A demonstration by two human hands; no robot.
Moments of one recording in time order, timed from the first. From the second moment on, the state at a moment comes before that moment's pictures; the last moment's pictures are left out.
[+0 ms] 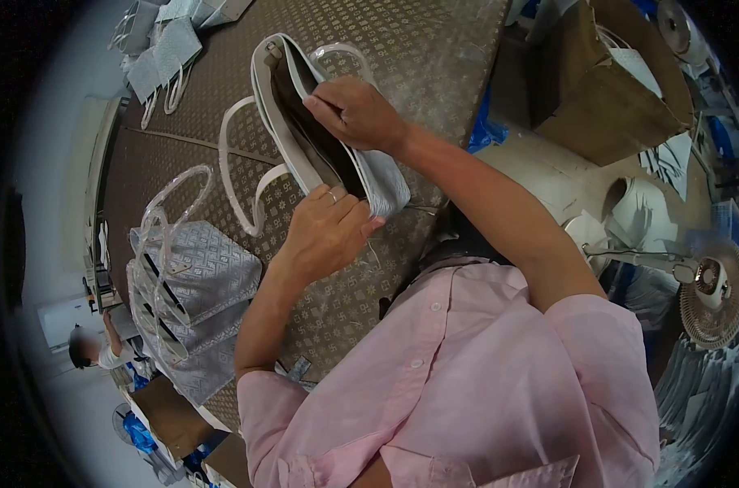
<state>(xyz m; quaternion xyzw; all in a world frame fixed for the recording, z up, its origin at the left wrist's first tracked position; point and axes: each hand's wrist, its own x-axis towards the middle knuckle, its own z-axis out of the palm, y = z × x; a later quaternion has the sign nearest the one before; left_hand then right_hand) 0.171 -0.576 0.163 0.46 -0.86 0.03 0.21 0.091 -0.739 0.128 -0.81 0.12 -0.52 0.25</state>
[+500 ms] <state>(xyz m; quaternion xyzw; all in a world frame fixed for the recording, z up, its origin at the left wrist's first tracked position) 0.146 -0.586 0.153 0.56 -0.77 0.12 0.27 0.122 -0.742 0.144 -0.80 0.12 -0.49 0.32</state>
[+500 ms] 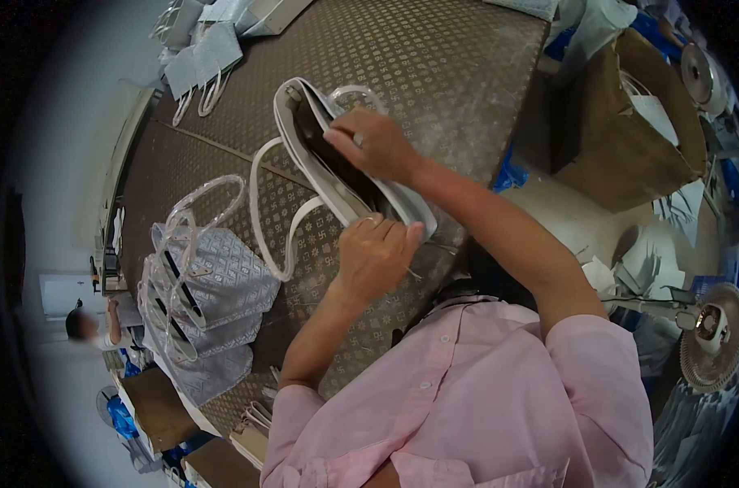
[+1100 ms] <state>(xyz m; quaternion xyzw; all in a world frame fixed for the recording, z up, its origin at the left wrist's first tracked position) 0.204 -0.563 0.154 0.55 -0.80 0.03 0.23 -0.002 -0.685 0.157 -0.94 0.01 -0.25 0.25</state>
